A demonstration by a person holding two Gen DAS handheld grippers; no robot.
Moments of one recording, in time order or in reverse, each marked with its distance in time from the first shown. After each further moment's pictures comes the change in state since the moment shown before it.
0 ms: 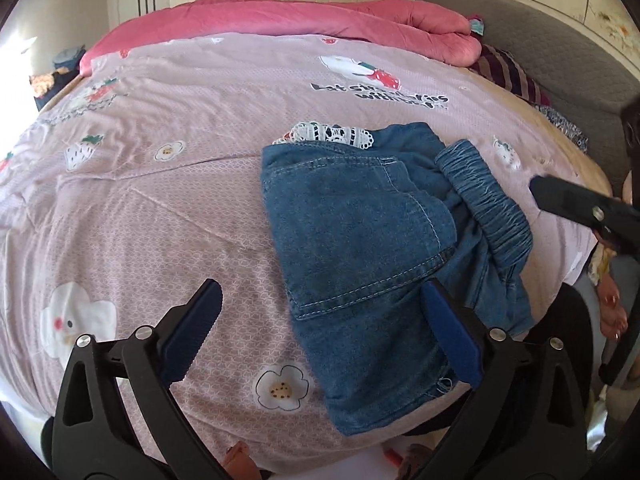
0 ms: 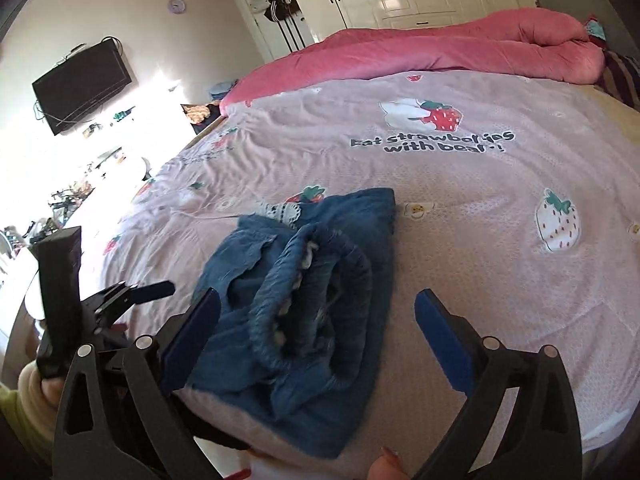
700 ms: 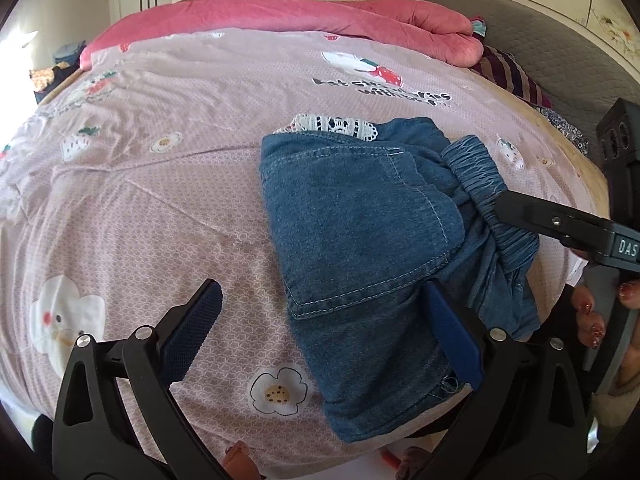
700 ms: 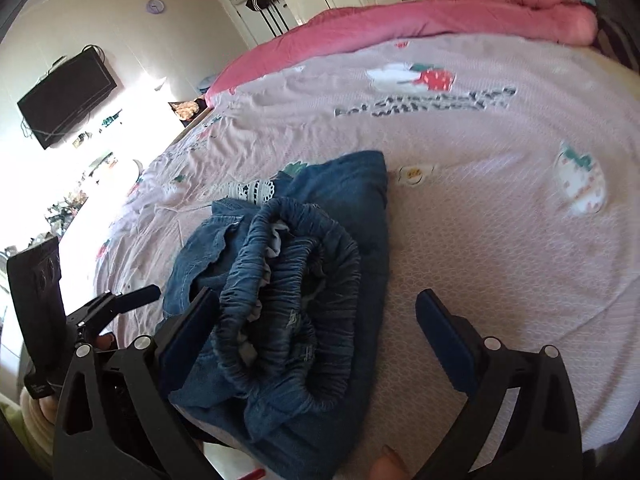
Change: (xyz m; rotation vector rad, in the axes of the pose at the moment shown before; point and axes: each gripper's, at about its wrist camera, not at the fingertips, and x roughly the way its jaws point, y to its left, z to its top) left arm 0.007 0.001 -0.004 -0.012 0.001 0.001; right arm 0.026 -0.014 -0.011 0.057 0.052 0.009
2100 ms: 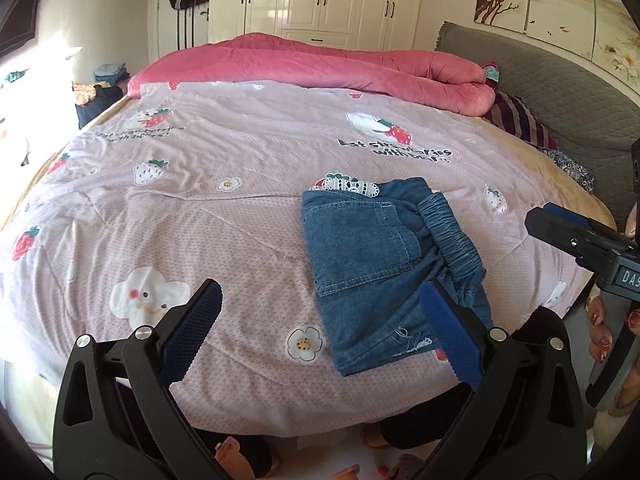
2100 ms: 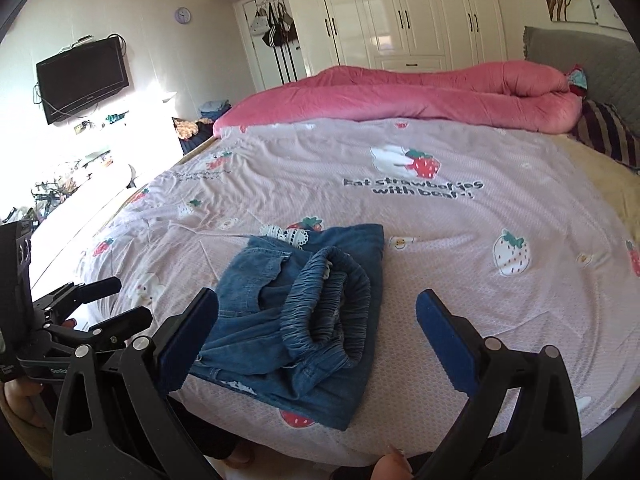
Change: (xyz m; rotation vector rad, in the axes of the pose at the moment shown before) left arm -0.101 -0.003 -0.013 -0.066 -0.164 0.080; right arm -0.094 0.063 -0.012 -0.161 -0.194 -0.129
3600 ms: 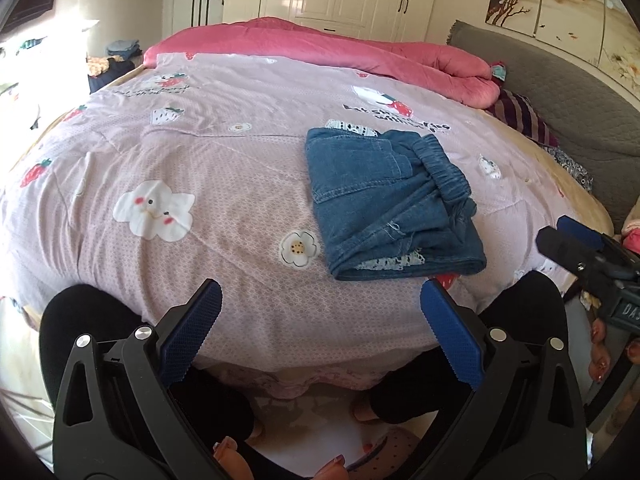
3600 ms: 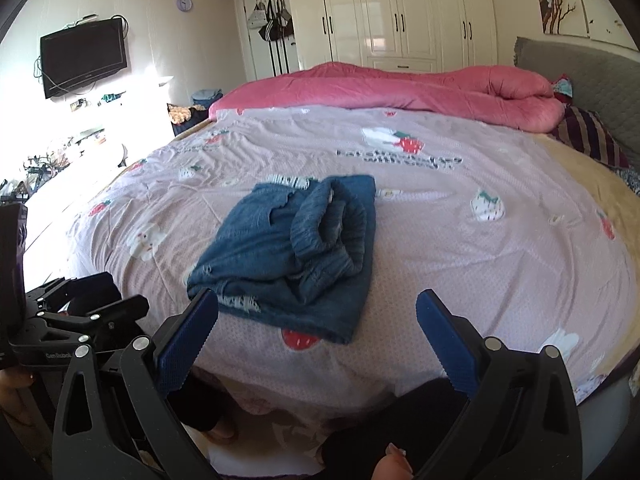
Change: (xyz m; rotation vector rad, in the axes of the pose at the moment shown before) left arm -0.019 -0.005 -0.073 -0.062 0.034 0.001; right arm -0.031 0.020 -0.074 -0.043 0.025 -0.075
